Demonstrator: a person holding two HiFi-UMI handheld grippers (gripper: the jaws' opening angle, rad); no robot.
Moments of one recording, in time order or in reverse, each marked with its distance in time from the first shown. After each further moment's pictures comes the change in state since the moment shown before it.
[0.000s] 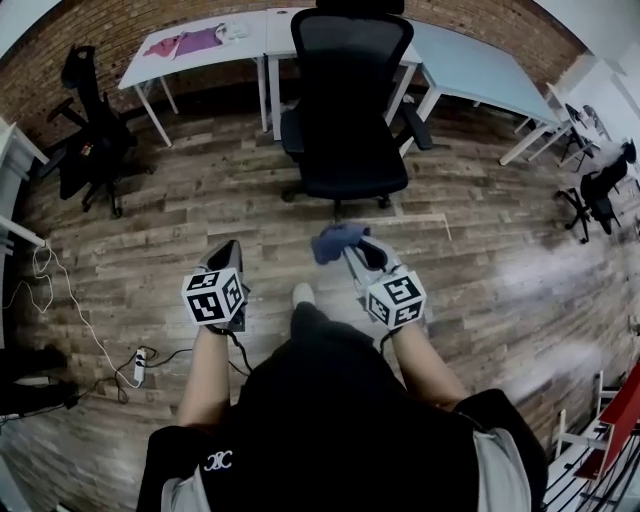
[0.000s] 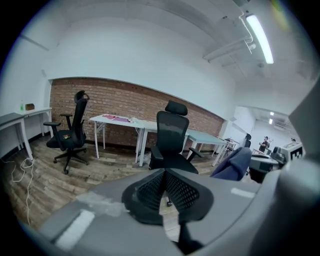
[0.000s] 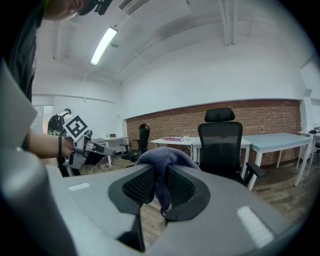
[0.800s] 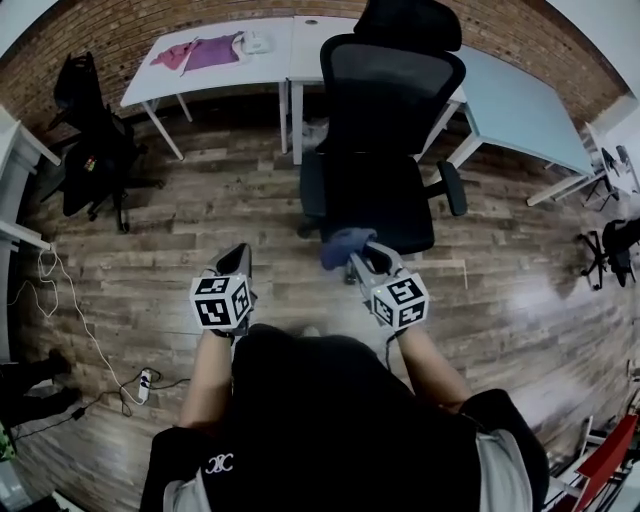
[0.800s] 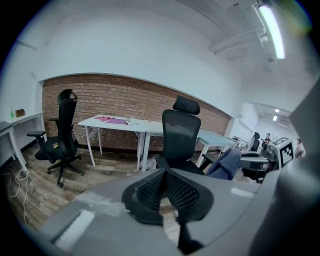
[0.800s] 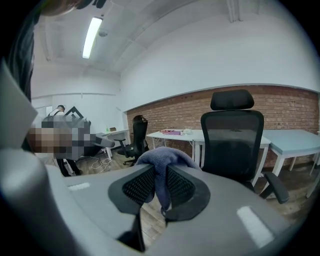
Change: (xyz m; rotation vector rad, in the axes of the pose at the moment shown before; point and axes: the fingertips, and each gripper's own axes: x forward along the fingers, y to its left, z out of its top) left arm 0.181 0.056 0.128 0.020 0.032 0.025; right arm 0.209 -0.141 0.041 -0.004 0.118 0.092
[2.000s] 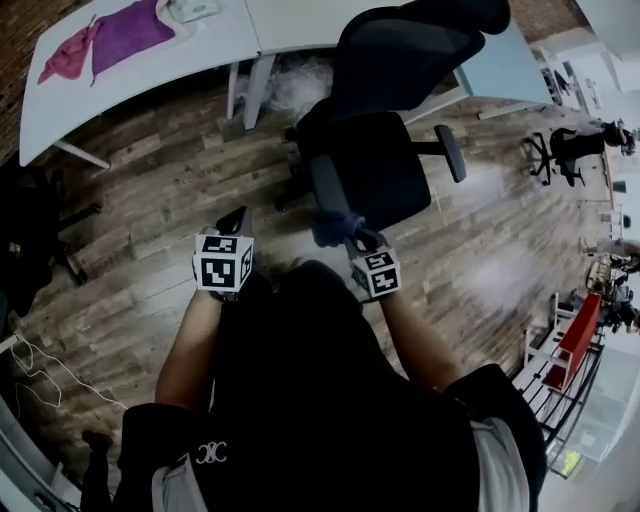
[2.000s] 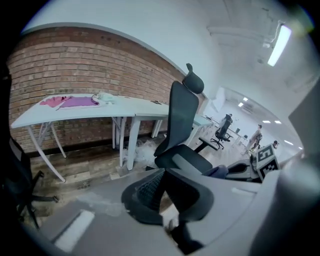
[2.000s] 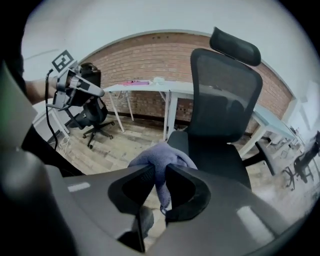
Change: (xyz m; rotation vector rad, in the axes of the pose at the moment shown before) left arm 0.247 0.182 0.089 0.181 0.306 -0.418; right arm 0.236 -0.044 -0.082 0.177 0.547 -0.440
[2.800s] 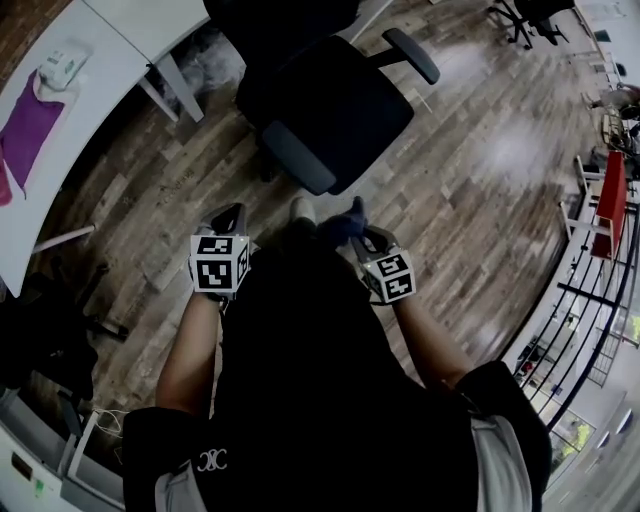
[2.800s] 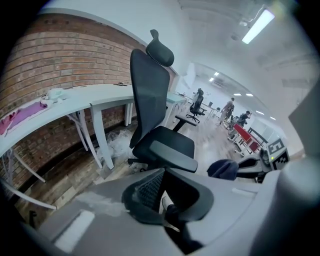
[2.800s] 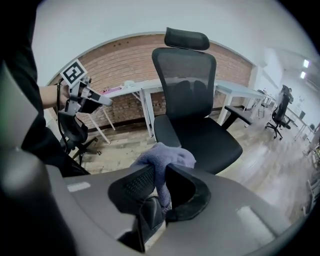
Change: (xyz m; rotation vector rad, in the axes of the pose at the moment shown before) left arm 0.061 -0.047 -0.013 0.285 0.243 -0.233; right arm -0.057 0.034 -0.087 0.382 -0.003 -0.156
